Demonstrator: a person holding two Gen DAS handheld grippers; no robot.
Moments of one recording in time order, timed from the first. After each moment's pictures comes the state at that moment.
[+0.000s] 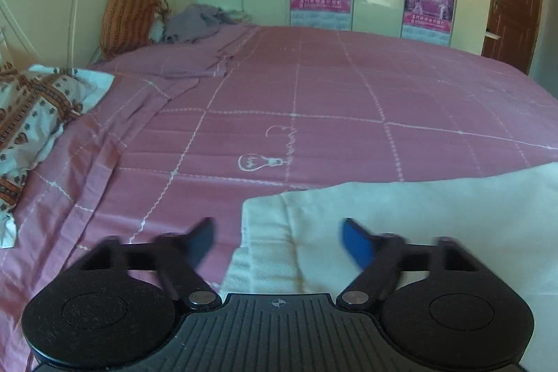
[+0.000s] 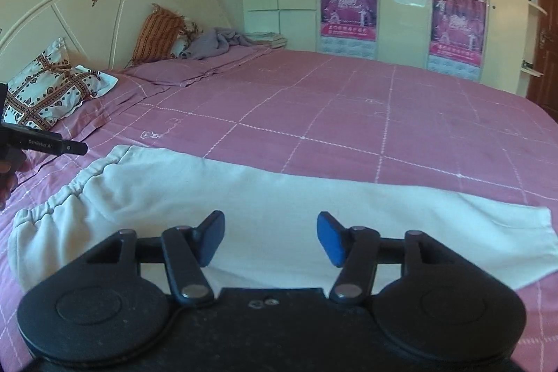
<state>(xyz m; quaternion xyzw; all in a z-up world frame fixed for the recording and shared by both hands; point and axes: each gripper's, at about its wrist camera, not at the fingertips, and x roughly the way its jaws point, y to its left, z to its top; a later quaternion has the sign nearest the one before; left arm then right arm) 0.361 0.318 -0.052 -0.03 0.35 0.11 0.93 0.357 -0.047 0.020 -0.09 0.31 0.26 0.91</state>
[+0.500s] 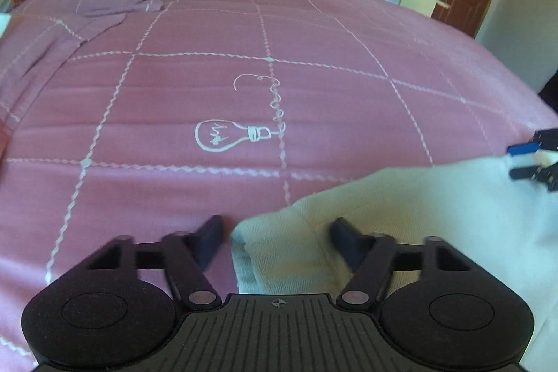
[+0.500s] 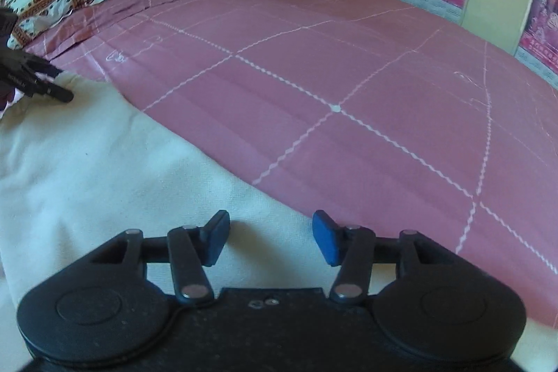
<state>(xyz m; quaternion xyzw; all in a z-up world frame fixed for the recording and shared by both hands) 0.465 0.378 -0.134 -0.08 0.41 -0.04 0.91 0.531 0.009 -0.073 -0.22 0.38 0.35 0.83</state>
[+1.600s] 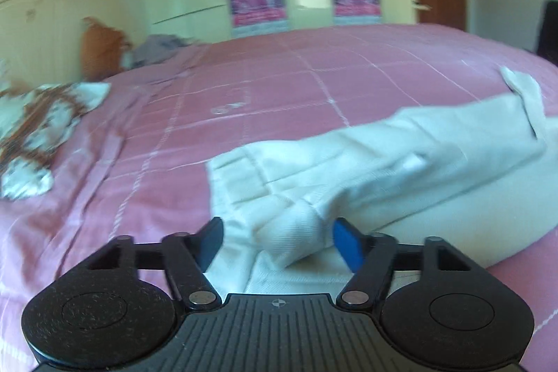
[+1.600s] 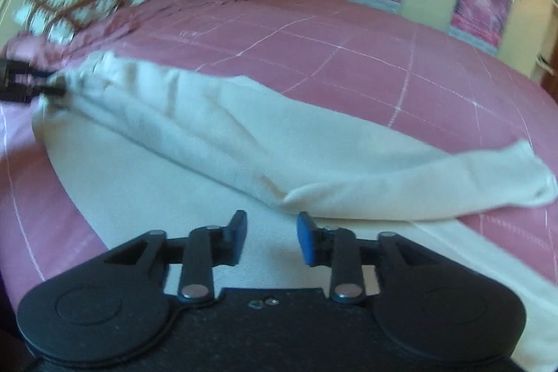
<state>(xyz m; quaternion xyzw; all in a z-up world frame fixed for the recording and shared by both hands) 0.136 0.285 -0.066 0.05 0.31 0.04 0.95 0.206 -0.077 -0.023 -0.09 0.36 0.23 0.90</state>
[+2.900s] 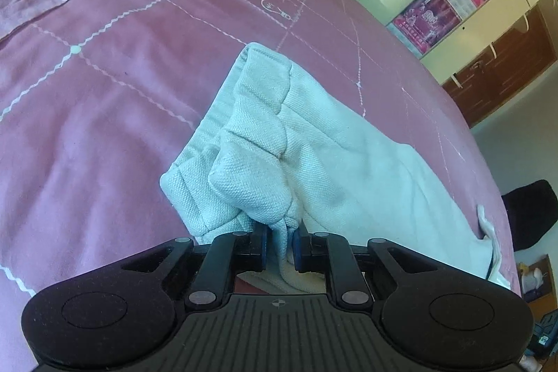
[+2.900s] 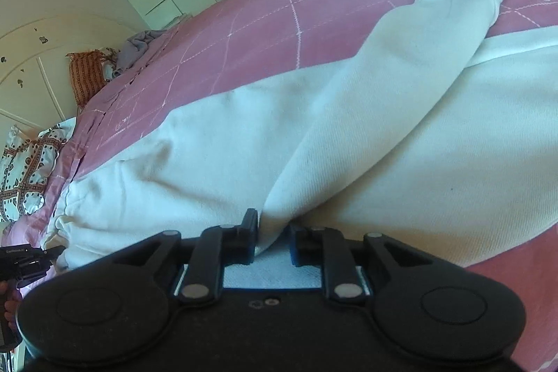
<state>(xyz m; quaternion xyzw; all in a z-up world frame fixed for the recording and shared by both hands) 0.178 0.337 -0.114 -0.32 0.40 0.01 0.86 0.175 -0.123 -0.072 0.19 0.41 0.12 0.88</state>
